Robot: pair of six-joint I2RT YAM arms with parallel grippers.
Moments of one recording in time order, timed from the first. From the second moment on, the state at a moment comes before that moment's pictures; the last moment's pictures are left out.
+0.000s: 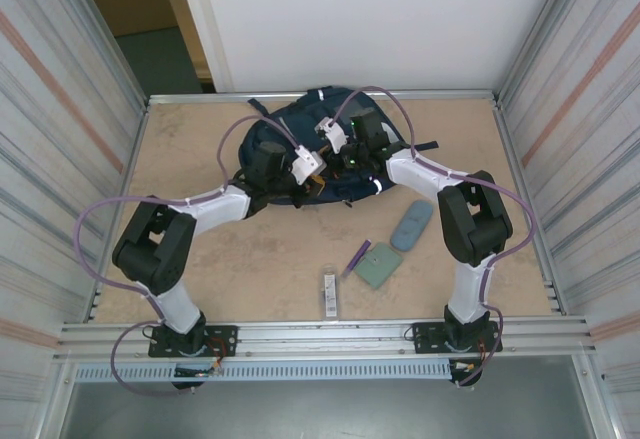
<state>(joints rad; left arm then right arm) -0.53 1.71 0.97 0.15 0.41 0.29 0.50 1.90 1.37 -0.12 -0.58 -0.12</state>
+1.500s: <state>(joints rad) -0.62 1.69 0.80 0.44 0.19 0.41 0.49 1.88 1.37 -0.22 -0.59 -0.20</state>
